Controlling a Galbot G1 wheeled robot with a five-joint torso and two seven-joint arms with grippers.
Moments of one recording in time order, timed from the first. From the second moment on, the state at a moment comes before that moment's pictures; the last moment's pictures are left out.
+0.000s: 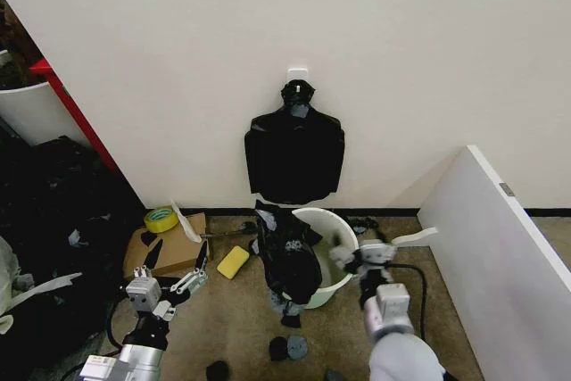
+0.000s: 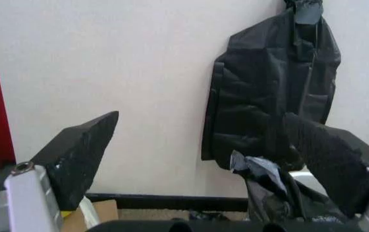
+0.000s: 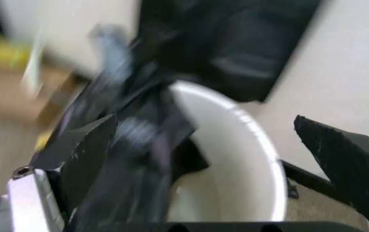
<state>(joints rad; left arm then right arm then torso) 1.84 -1.12 -0.51 -2.20 -0.41 -0.39 -0.11 -1.37 1.00 -0.05 2.24 0.10 -0.46 0.35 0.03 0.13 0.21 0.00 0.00</state>
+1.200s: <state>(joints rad) 1.82 -1.12 -0.49 -2.17 -0.43 -0.41 -0.11 -1.11 1.11 -0.28 2.00 -0.02 -0.72 0.33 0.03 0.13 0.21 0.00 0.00</state>
